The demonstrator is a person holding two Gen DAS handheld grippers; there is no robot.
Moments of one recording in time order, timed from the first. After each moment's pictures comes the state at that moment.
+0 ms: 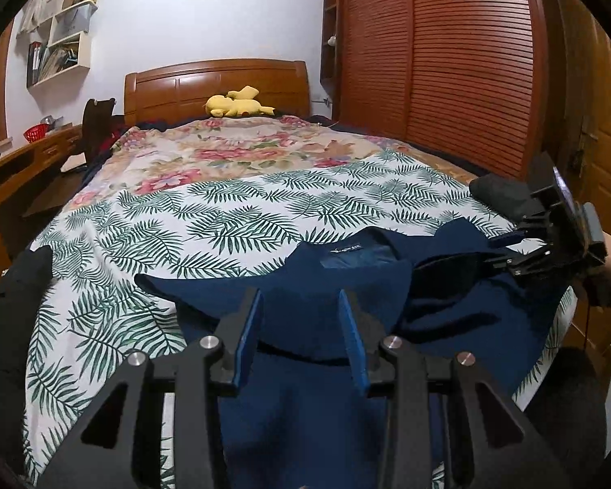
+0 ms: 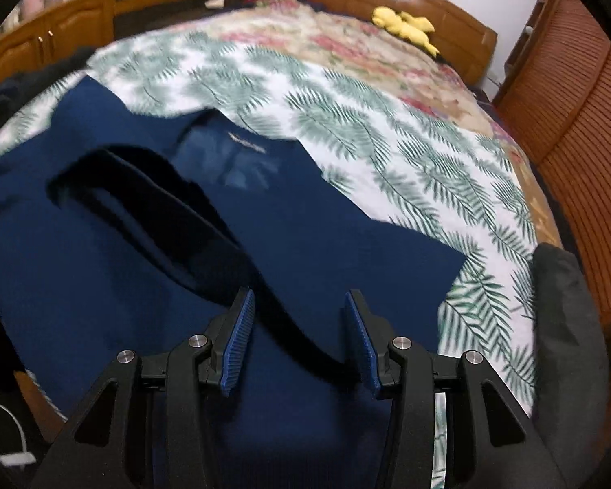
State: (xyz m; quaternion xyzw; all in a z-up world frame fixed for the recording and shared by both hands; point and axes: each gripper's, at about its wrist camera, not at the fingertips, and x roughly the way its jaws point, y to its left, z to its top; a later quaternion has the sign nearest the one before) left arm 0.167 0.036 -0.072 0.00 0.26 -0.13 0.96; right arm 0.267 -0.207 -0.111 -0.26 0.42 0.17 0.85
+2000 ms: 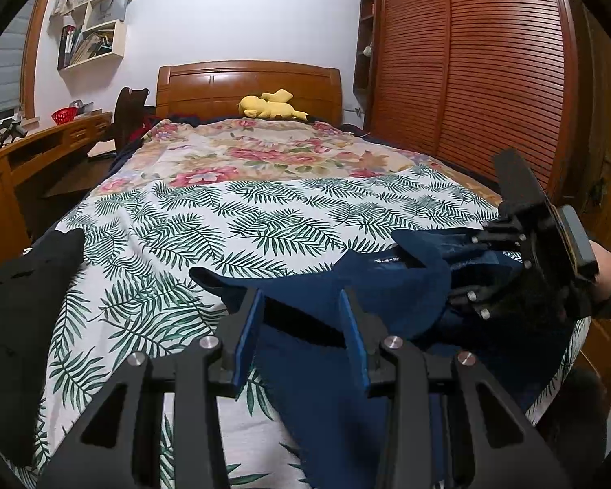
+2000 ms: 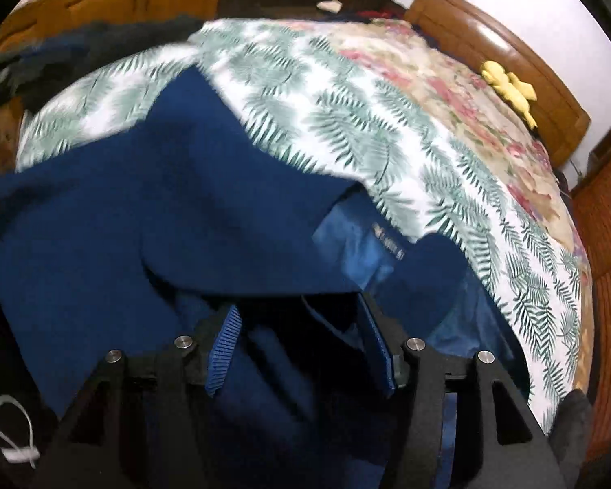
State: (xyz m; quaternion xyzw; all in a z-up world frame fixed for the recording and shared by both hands) left arm 0.171 0.086 -0.075 -0.03 0.26 -0.09 0.96; right arm 0.282 -0.062 -0.111 -0.31 0.37 0.33 0.81
